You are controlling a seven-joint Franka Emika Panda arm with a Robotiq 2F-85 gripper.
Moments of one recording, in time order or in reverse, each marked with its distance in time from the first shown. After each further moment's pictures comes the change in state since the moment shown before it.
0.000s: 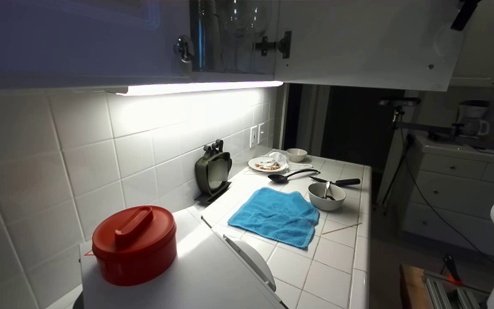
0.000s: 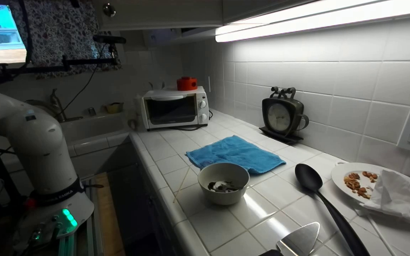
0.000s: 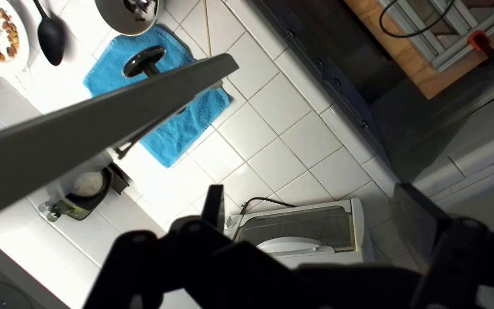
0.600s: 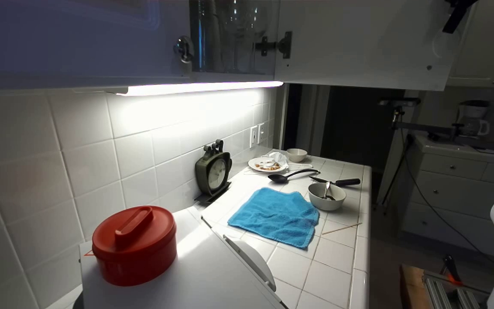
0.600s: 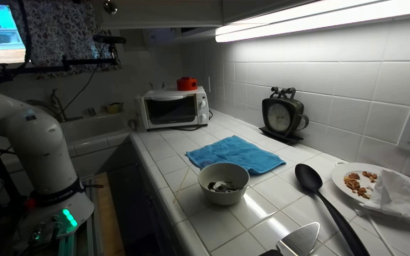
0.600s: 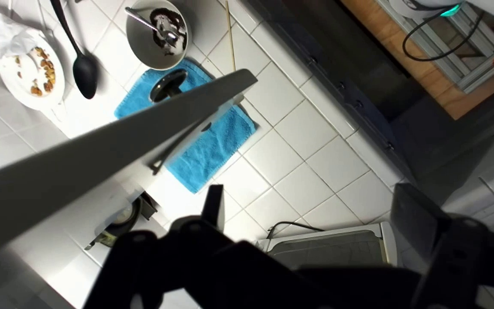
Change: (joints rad) arm 0.003 -0.011 -0.054 0.000 -0.099 -0.021 -0.046
